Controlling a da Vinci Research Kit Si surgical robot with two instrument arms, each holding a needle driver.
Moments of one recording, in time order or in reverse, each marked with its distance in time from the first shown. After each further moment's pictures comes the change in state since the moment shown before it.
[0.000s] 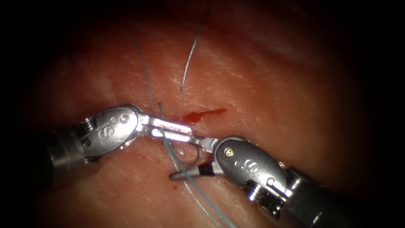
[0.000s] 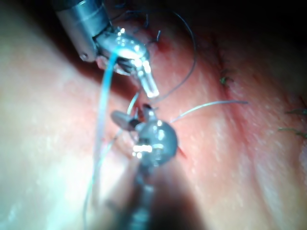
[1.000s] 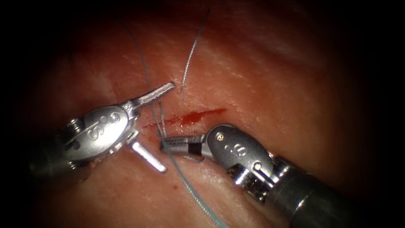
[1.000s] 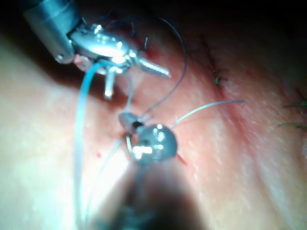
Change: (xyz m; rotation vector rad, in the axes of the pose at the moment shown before) right arm 0.000 0.003 0.001 0.024 -0.001 0.061; left arm 0.004 0.001 -0.001 0.140 -0.120 -0.137
